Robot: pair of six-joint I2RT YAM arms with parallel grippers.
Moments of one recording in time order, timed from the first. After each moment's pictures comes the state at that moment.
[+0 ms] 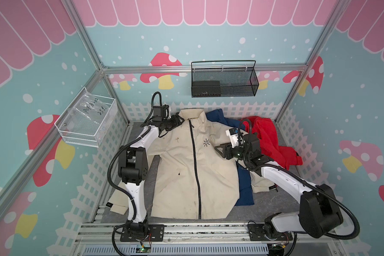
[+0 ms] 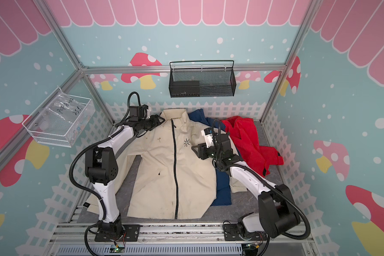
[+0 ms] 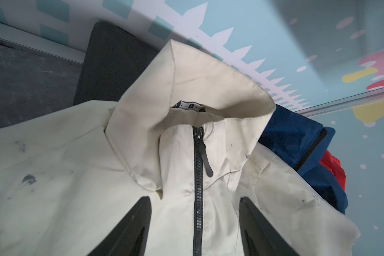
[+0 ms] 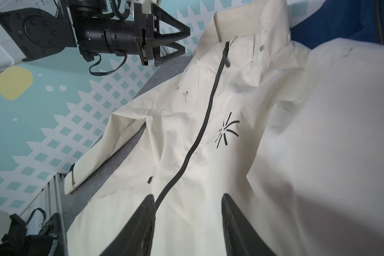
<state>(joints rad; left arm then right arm) -0.11 2.14 1.81 -0.30 0.49 -0.57 0.40 1.44 0.91 0.13 -0.48 0.25</state>
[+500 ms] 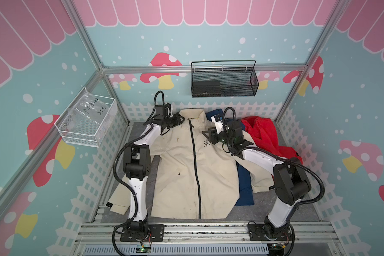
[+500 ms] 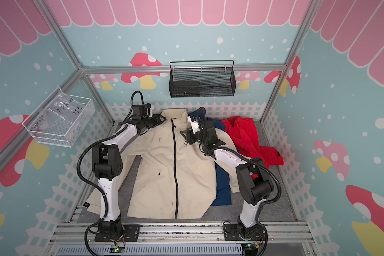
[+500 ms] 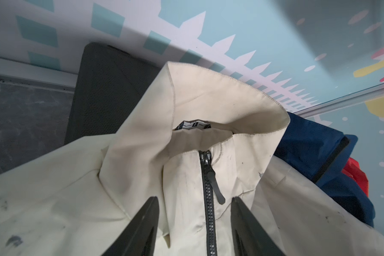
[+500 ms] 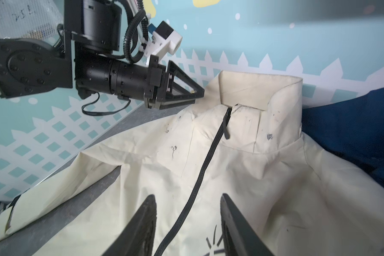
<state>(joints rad) -0.11 2.25 1.94 -0.29 0.49 -0.45 0.46 1.81 1.28 0.27 -0.38 0.14</state>
